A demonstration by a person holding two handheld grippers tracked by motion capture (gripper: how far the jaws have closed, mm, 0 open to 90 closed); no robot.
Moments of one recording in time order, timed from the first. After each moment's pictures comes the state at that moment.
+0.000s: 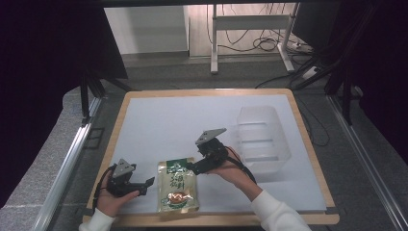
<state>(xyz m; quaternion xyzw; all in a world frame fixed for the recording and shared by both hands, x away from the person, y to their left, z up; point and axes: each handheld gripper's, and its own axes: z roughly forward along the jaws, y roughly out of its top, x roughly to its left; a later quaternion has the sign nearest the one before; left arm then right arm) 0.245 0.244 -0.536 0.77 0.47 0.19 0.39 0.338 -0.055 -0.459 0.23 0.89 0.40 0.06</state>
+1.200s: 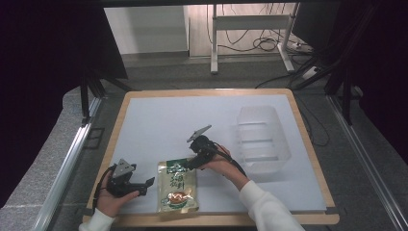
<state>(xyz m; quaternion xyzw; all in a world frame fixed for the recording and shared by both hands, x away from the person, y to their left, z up) 0.244 0.244 -0.536 0.78 0.46 0.19 0.39 0.382 -0.028 -0.512 0.24 0.91 0.33 0.01</state>
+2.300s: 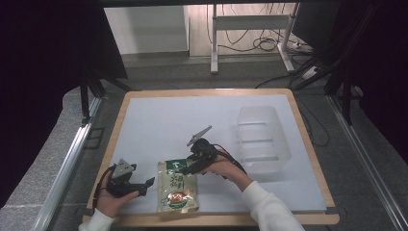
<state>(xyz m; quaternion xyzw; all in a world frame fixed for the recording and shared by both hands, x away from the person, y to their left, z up) 0.243 0.244 -0.535 0.77 0.46 0.19 0.39 0.371 -0.031 -0.504 0.19 0.92 0.34 -0.08</state>
